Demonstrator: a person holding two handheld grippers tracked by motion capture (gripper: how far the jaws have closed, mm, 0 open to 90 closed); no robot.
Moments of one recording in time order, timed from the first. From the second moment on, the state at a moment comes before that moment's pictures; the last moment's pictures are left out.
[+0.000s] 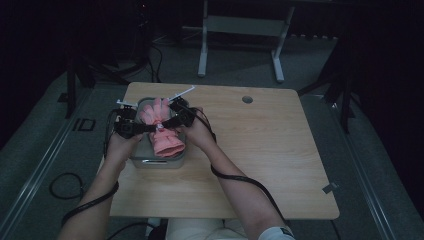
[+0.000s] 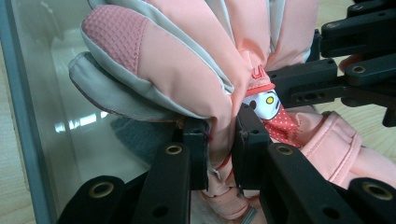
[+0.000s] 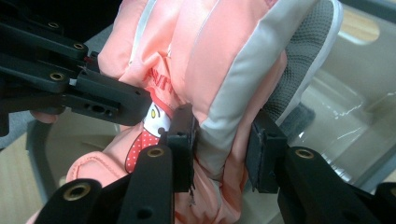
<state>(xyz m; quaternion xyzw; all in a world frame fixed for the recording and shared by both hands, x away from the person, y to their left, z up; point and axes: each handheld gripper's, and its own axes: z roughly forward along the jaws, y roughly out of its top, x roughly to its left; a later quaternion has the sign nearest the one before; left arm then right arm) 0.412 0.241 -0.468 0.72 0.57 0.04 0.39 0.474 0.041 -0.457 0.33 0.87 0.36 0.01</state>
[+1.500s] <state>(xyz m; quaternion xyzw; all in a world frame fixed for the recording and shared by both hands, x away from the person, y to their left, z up) 0.436 0.224 -0.486 0.73 0.62 0.12 0.26 0.499 0.059 -0.483 0.34 0.88 0.32 0.05</state>
